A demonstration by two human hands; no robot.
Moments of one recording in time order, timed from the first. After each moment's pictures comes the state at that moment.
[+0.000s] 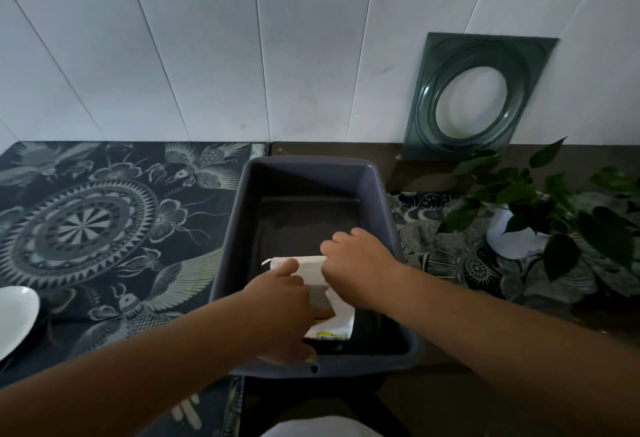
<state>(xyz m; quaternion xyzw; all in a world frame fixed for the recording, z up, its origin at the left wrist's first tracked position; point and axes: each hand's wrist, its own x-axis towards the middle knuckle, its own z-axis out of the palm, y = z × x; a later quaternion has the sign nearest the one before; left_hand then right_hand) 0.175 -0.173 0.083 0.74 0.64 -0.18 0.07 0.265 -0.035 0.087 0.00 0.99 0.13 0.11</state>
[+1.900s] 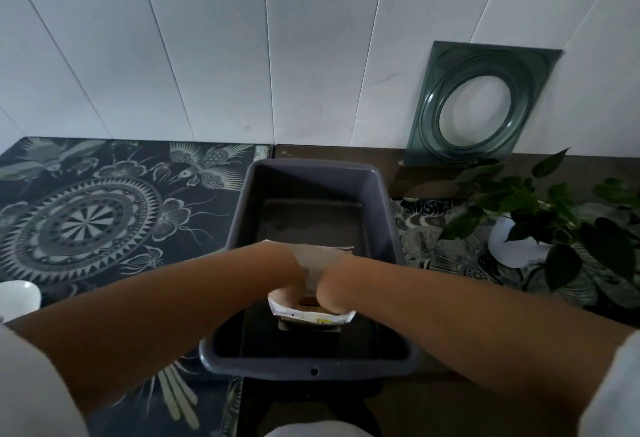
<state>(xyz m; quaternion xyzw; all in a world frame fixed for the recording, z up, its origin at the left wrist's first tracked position) 0.133 -0.105 0.049 0.52 0.69 -0.38 0.32 0.233 -0.034 0.047 0.18 0.93 -0.07 0.33</state>
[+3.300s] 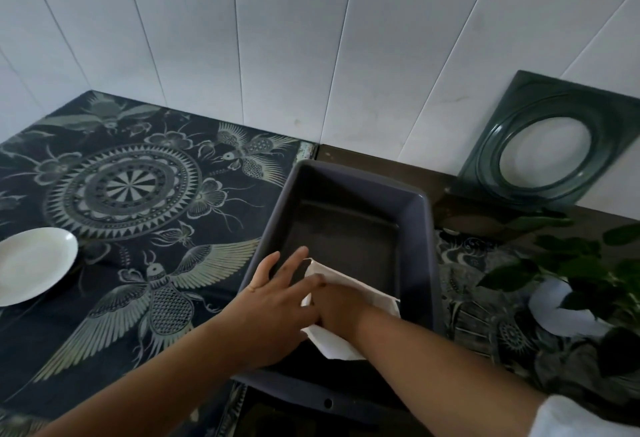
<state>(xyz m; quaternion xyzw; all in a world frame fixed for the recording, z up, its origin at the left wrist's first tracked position) 0.124 -0.214 0.026 0.65 0.75 -0.02 -0.08 0.183 -0.046 -0.036 0.14 0.96 -0.14 0.22</state>
